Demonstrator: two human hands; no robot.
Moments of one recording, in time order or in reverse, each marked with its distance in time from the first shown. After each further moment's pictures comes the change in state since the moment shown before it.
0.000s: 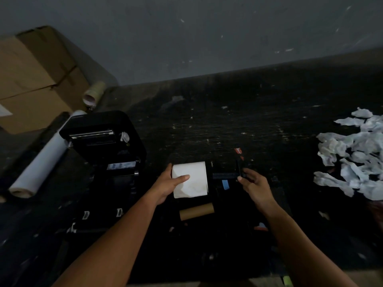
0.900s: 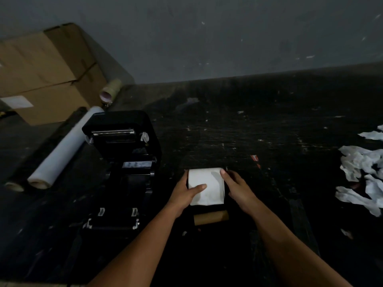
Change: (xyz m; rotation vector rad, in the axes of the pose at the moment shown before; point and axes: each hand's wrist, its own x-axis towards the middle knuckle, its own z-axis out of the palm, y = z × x) left_hand -0.019 -0.013 0.009 -0.031 0.087 0.104; right_hand 0.008 -0.010 0.083 -0.114 -0.260 0.078
